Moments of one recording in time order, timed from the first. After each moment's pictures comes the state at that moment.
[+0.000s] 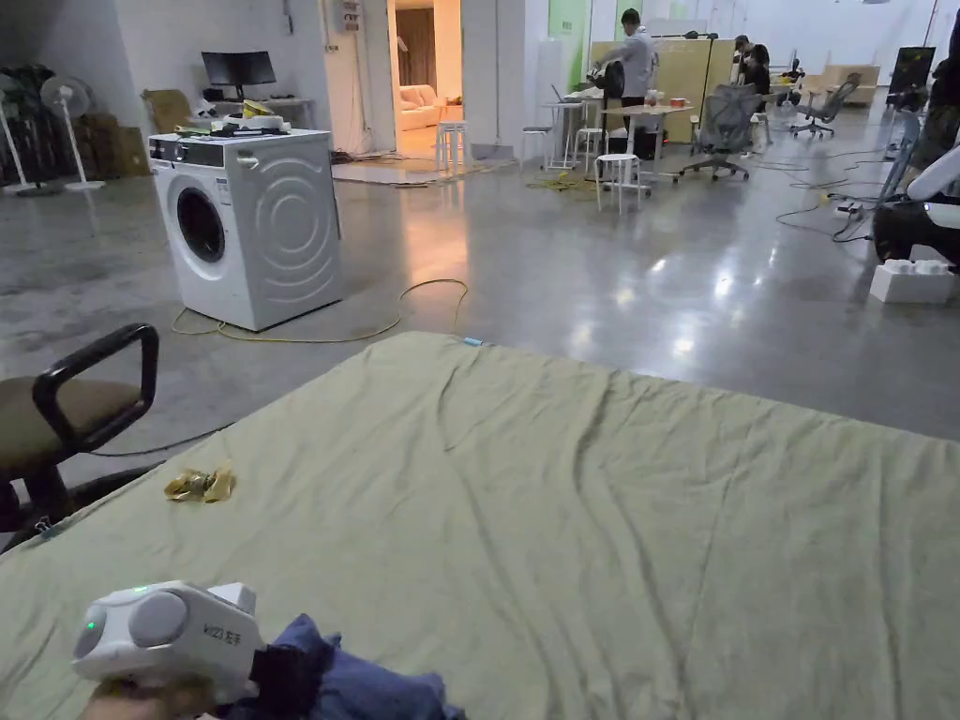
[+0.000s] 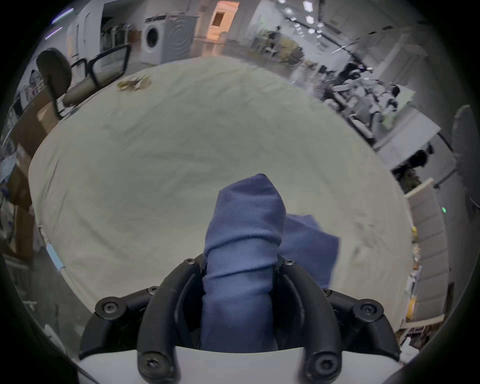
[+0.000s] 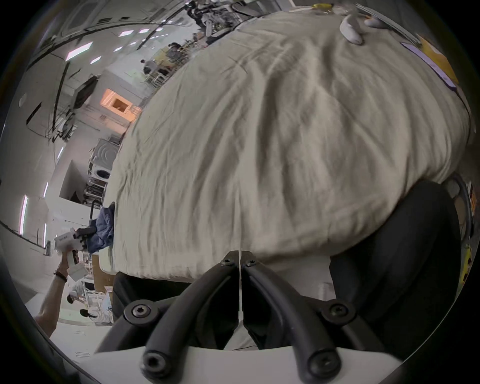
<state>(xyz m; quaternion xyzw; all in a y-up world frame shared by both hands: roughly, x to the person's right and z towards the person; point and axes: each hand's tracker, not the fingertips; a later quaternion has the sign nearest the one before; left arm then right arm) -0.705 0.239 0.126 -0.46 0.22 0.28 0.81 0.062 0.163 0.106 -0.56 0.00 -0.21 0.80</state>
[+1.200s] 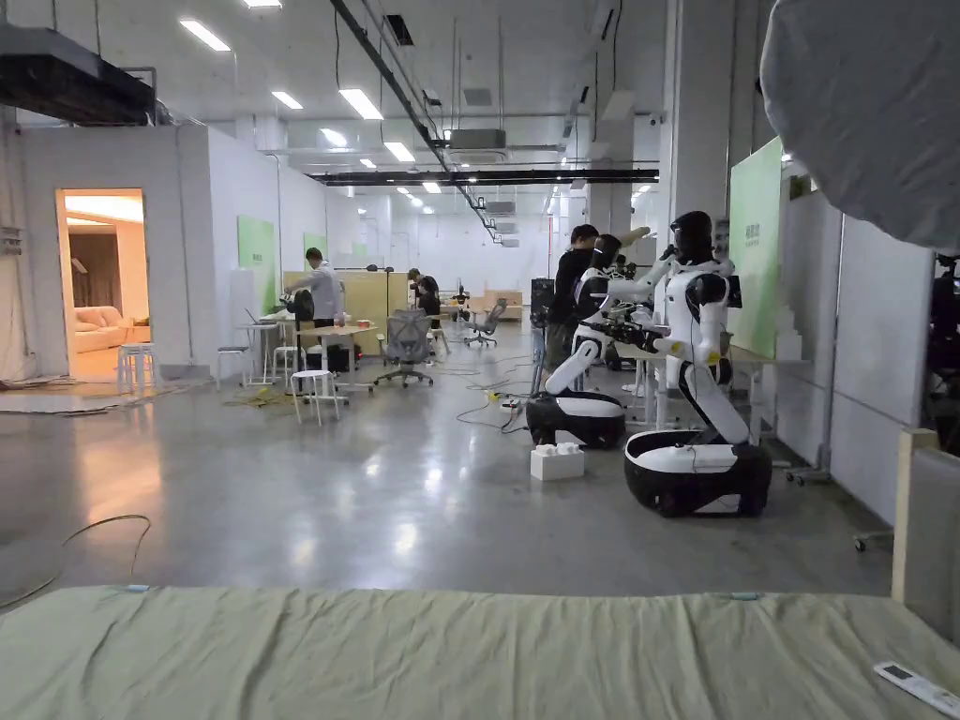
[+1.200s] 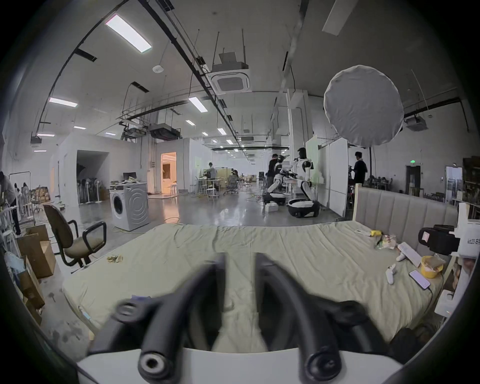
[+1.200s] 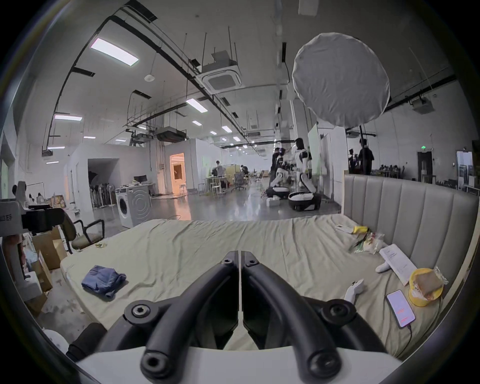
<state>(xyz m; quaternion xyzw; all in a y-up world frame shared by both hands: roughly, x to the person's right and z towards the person) -0.276 0.421 0.273 -0.06 0.17 0.00 0.98 0.081 0.380 0.139 -0.05 0.21 0.01 0.98</state>
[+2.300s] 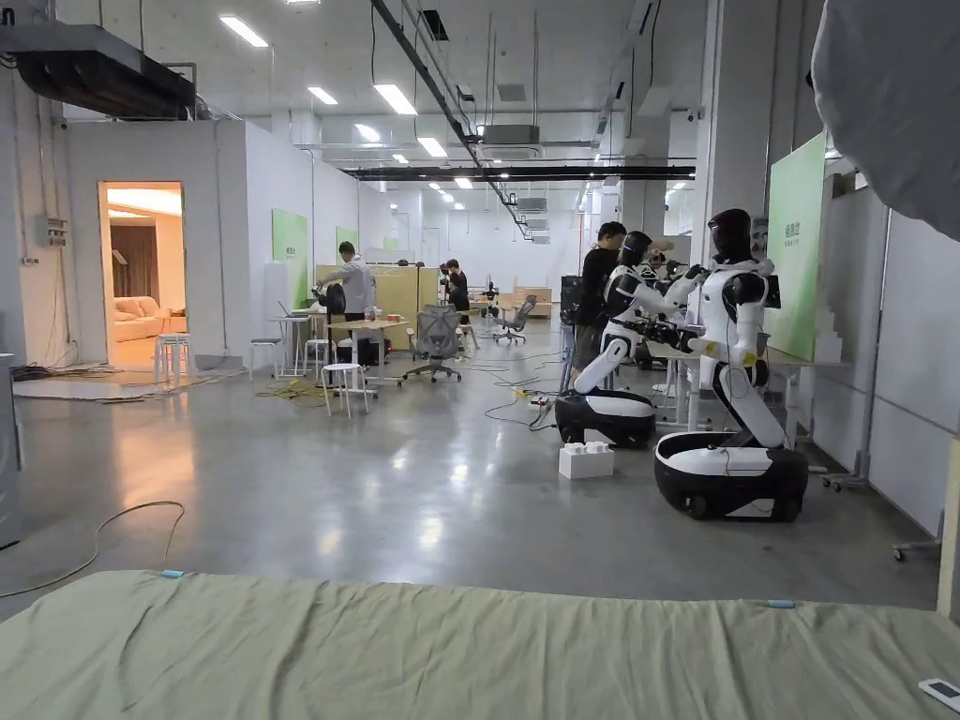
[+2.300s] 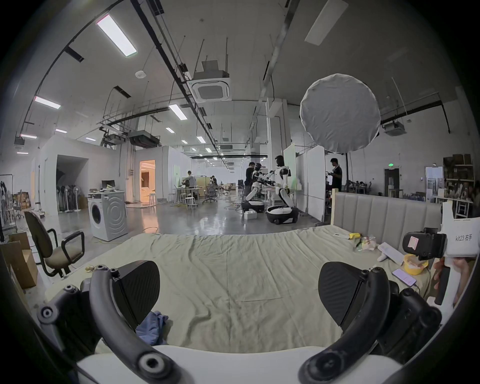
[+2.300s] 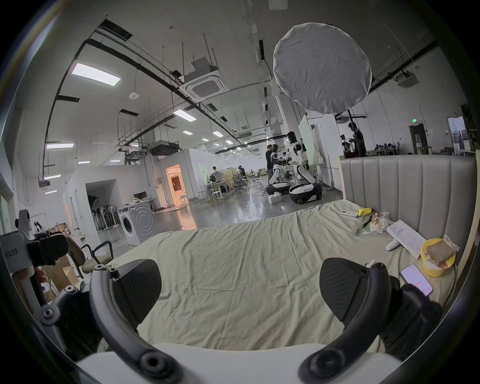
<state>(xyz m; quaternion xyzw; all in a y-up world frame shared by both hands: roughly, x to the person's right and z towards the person) -0.257 0.417 0.269 -0.03 0.10 -0.02 0.99 0.072 0.381 0.150 -0.07 0.20 -0.09 0.97</state>
